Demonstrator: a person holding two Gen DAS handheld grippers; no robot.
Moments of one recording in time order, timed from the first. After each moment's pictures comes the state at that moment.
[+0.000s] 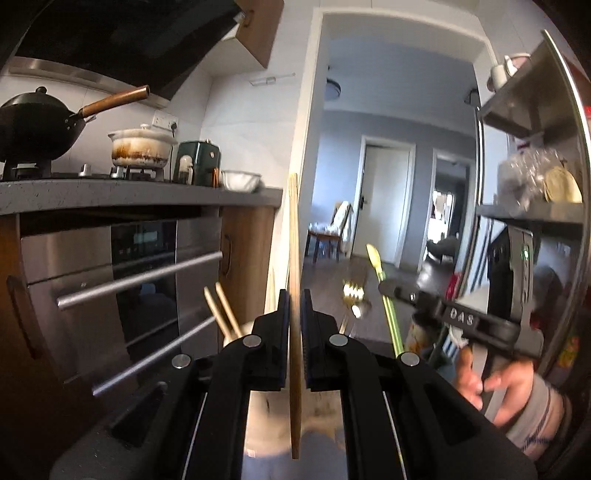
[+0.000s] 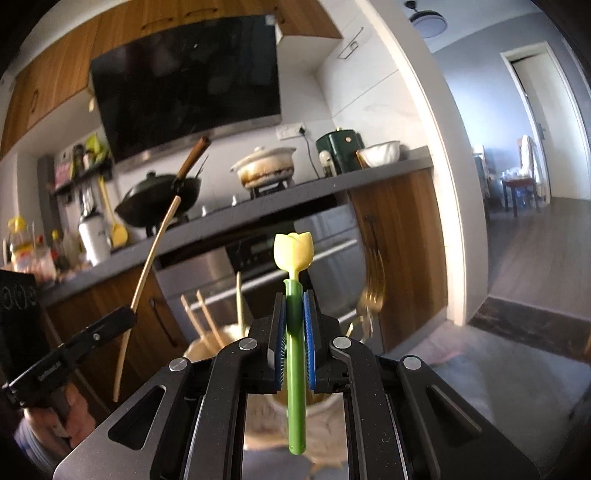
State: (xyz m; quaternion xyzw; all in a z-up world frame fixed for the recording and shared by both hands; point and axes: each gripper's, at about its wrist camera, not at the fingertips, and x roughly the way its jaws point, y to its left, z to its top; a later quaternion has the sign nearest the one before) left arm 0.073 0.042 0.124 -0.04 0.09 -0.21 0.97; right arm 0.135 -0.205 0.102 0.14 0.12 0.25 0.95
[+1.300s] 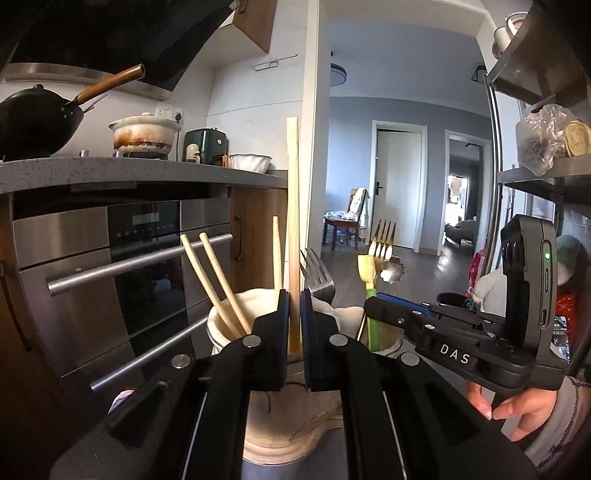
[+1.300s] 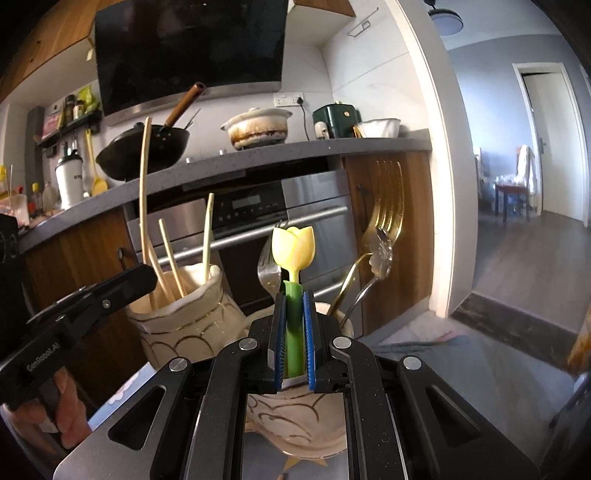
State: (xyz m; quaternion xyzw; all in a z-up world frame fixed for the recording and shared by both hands) left arm 0.104 0.020 0.070 -0.01 0.11 -0.17 0.98; right arm 0.148 -0.173 0.047 0.07 0.16 0.22 0.96
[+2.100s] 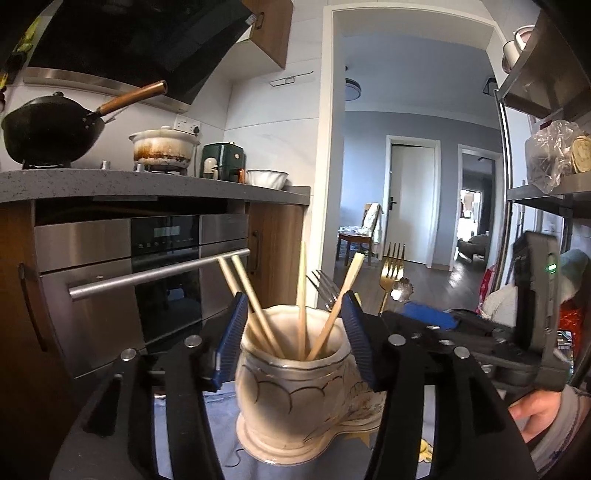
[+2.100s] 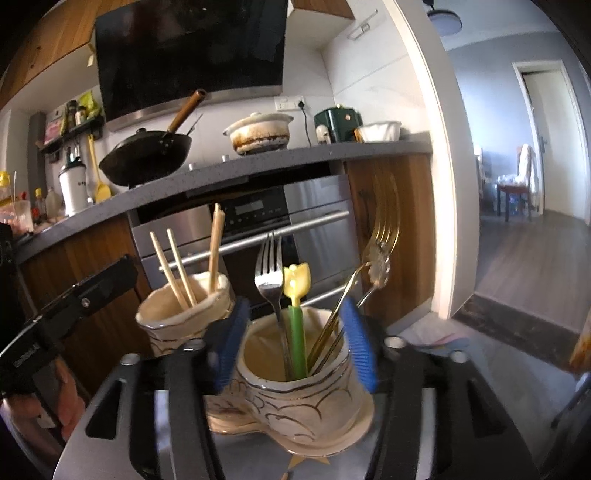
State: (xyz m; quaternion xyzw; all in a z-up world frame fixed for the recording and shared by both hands) left arm 0.087 0.033 0.082 -0.02 0.08 -0.14 0.99; right arm 0.132 -0.179 0.062 0.07 0.14 0.22 0.96
